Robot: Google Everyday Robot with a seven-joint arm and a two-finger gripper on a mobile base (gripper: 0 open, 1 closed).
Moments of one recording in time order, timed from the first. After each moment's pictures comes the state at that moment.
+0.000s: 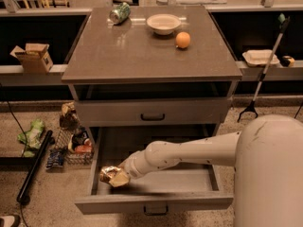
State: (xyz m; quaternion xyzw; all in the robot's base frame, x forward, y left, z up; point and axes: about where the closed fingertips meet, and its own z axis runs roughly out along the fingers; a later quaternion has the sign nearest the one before) arm 0.519 0.135 0.447 -0.51 0.77 0.28 0.26
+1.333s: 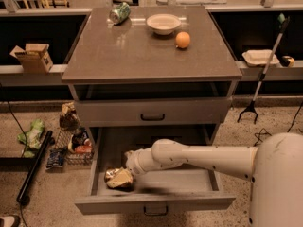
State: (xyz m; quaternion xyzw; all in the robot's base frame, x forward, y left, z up) arm 0.532 0.142 0.452 -0.48 0.75 0.34 0.28
